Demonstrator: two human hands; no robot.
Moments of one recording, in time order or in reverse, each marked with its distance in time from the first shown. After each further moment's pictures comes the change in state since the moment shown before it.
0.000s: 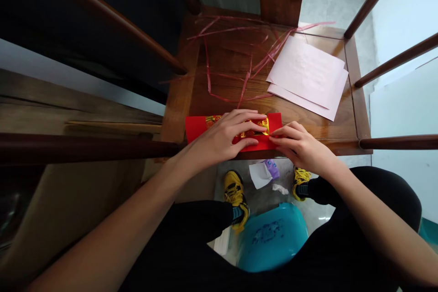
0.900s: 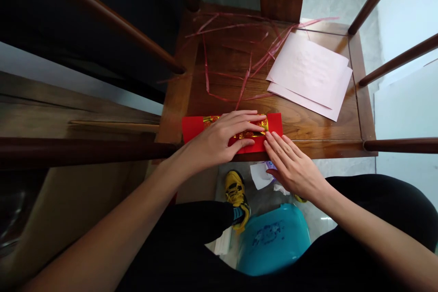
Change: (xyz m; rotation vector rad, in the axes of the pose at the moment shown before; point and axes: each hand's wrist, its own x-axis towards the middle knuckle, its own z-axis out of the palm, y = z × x) left_hand -0.003 0.002 -0.005 -0.032 0.005 0.012; right_hand -0.028 -0.032 0.048 -0.487 -0.126 0.013
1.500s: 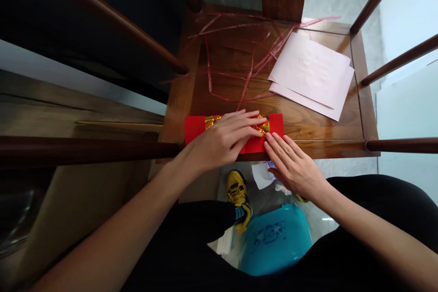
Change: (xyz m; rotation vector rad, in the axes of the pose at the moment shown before) left_hand -0.003 0.005 0.001 0.189 -0.012 0.076; right_hand -0.002 -0.001 0.005 -0.013 0.008 0.005
